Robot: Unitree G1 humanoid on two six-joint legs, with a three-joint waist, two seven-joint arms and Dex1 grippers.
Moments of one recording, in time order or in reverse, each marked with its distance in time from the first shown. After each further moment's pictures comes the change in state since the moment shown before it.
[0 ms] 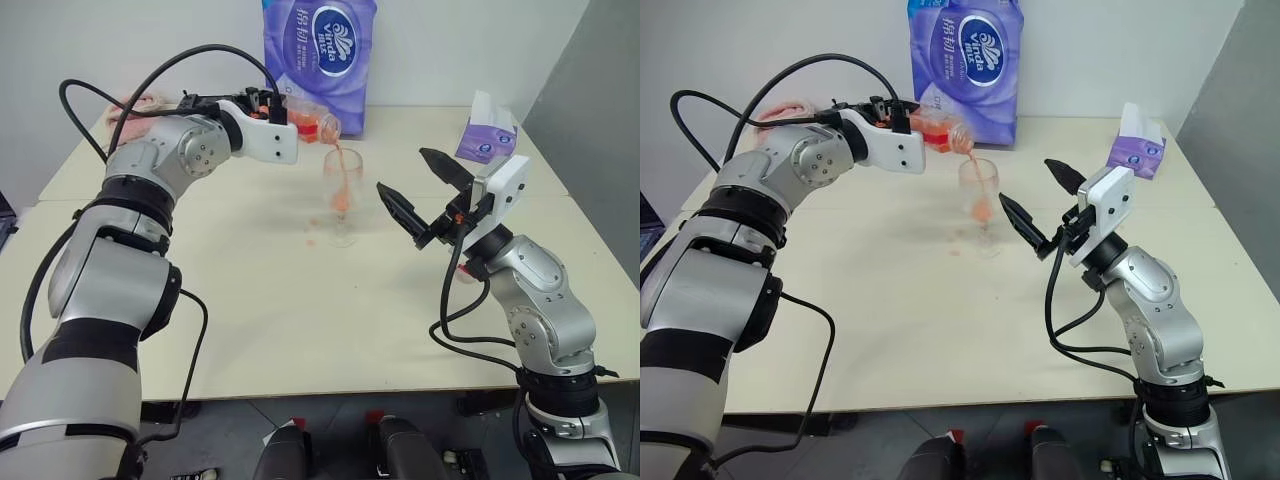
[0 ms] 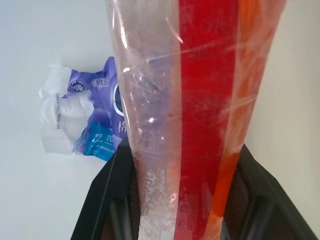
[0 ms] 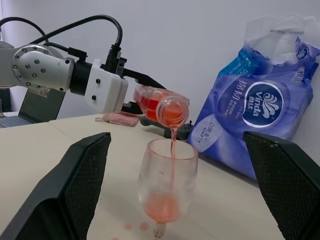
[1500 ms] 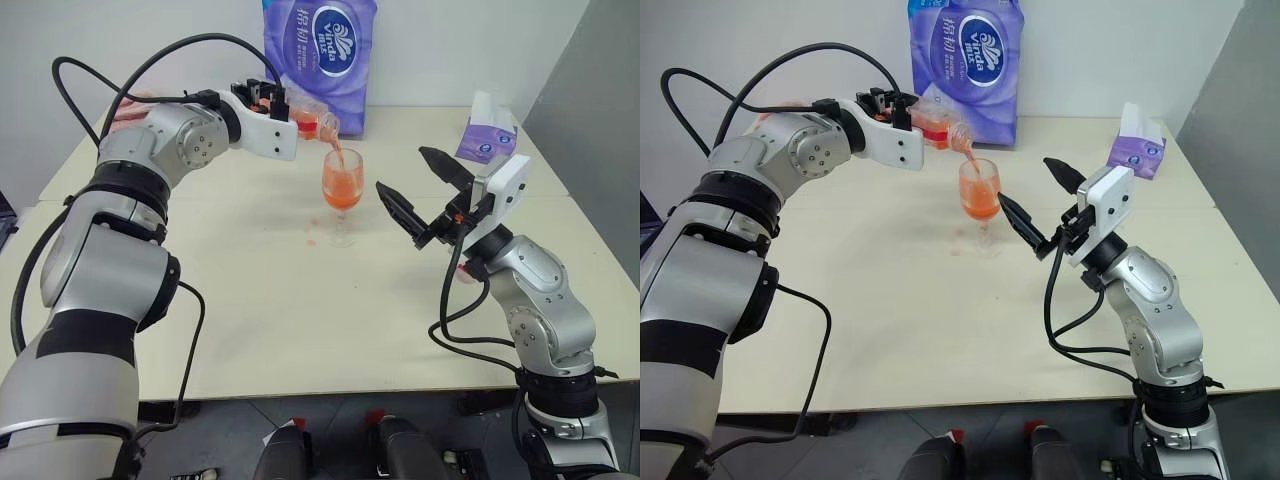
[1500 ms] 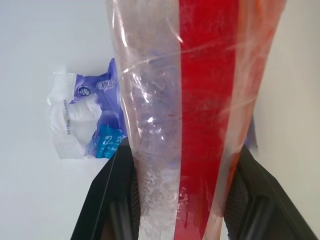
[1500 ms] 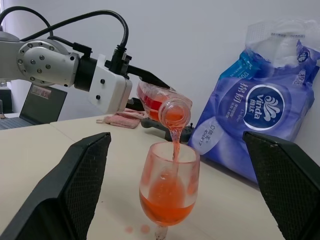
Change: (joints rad) left arm -0.065 0.005 -0.057 0.044 0.065 -0.015 0.043; right arm 0.000 0.006 0.001 -0.010 -0.002 0.000 -0.001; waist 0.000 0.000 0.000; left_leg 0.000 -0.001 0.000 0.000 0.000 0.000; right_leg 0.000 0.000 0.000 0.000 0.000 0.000
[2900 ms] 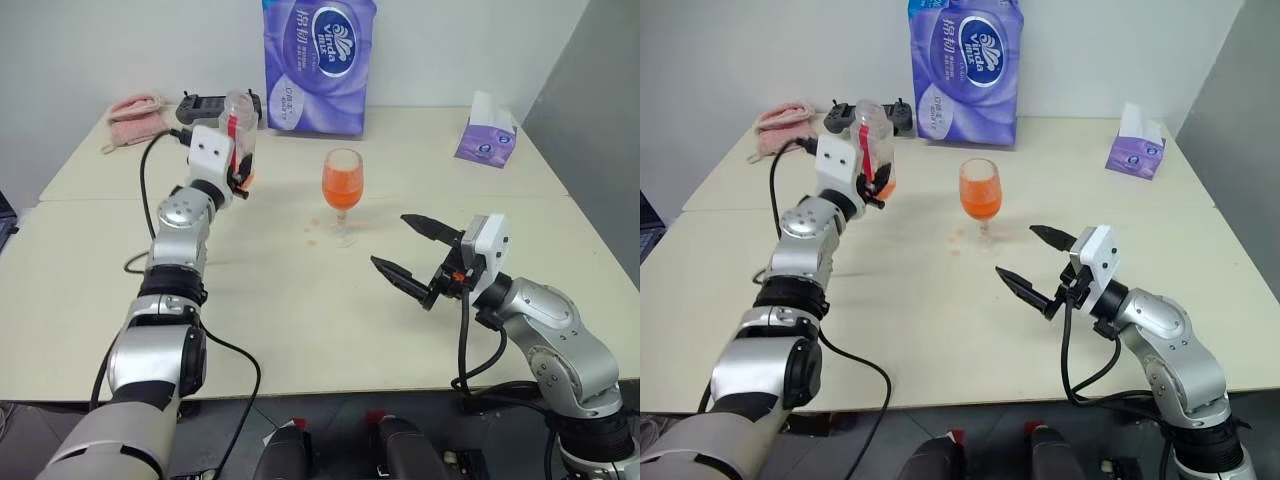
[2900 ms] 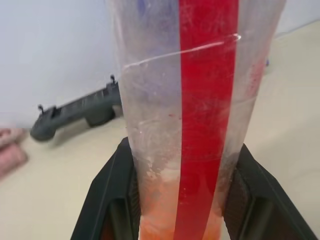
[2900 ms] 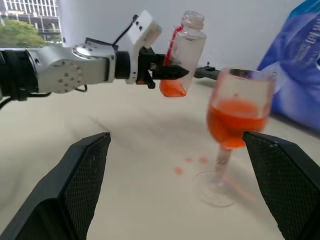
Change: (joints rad) left arm 0.583 -0.224 0.683 -0.481 -0.826 0.615 -0.137; right arm 0.216 -0.133 0.041 -0.121 0.079 0.060 0.182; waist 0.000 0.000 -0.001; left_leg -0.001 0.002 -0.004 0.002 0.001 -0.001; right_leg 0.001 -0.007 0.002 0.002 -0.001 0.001
